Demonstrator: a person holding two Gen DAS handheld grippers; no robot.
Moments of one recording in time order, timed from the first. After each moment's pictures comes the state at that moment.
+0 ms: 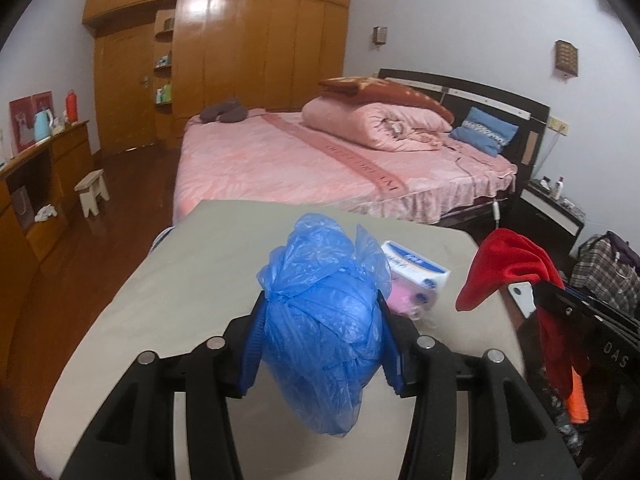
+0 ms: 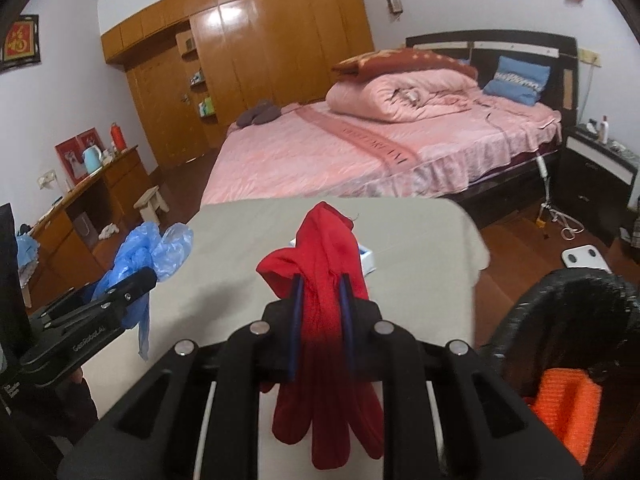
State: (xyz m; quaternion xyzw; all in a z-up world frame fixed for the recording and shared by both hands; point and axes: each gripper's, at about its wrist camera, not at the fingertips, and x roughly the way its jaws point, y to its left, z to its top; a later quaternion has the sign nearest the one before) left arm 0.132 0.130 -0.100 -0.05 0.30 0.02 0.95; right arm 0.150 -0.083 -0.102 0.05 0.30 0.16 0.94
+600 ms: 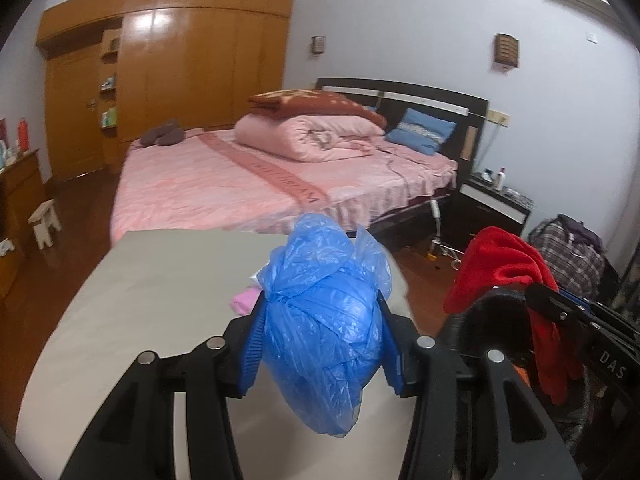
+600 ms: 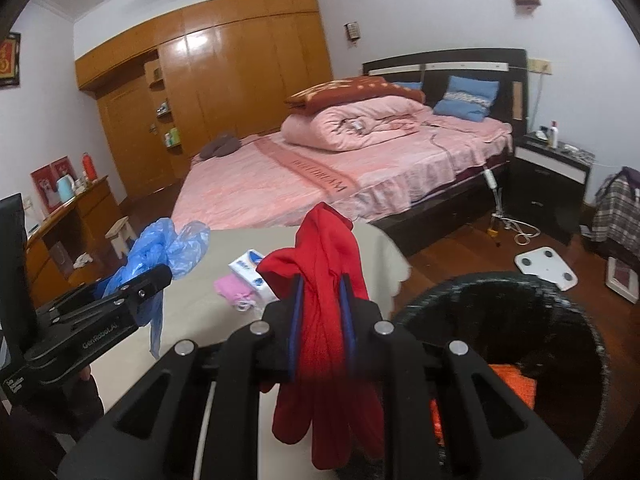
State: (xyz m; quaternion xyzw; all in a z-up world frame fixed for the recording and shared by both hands) left arm 0.129 0.026 -0.072 -0.03 0.27 -0.08 0.96; right arm 0.101 -0.180 -0.080 0.07 0.27 0.08 0.96
